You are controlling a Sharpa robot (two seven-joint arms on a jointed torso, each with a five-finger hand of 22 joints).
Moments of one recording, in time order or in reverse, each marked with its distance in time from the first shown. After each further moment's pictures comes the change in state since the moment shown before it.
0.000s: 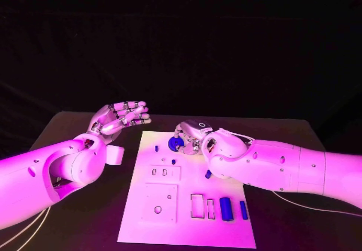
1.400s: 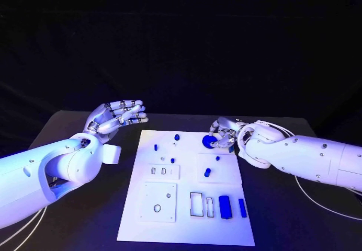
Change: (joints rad) left arm 0.000 -0.009 0.000 0.000 -0.005 -0.002 -0.003; left_hand -0.004 -0.004 0.000 0.000 0.000 0.000 0.000 0.000 0.000 0.000 0.000 0.005 0.000 0.004 -0.004 0.000 -0.003 0.000 0.000 0.000 0.000 0.001; right arm 0.017 -0.221 0.005 -0.023 0.240 0.112 0.096; right_hand 0.027 0.002 -0.010 -0.001 0.008 -0.007 0.001 0.005 -0.003 -0.009 0.002 -0.005 0.000 0.004 0.004 0.000 -0.001 0.000 0.000 0.000 -0.011 0.000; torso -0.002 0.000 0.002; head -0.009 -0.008
